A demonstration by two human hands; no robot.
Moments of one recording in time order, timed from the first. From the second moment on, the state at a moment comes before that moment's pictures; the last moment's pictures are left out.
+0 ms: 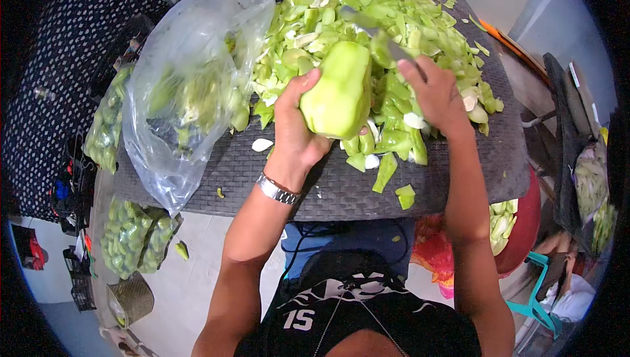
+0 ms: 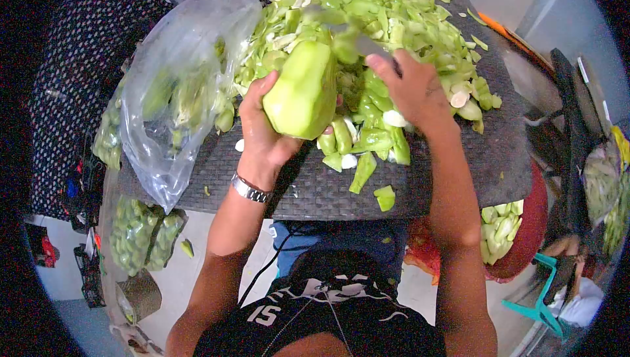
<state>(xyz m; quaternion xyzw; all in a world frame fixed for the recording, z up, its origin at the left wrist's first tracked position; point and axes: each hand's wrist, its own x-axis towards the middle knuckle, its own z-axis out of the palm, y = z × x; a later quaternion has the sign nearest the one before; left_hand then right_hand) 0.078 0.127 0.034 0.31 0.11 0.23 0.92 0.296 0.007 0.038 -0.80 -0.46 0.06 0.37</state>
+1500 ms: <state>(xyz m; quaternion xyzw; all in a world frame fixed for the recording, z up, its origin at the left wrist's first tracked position) 0.081 0.139 0.007 0.24 0.11 0.31 0.91 0.206 0.010 0.028 -0.66 -0.66 -0.08 0.35</state>
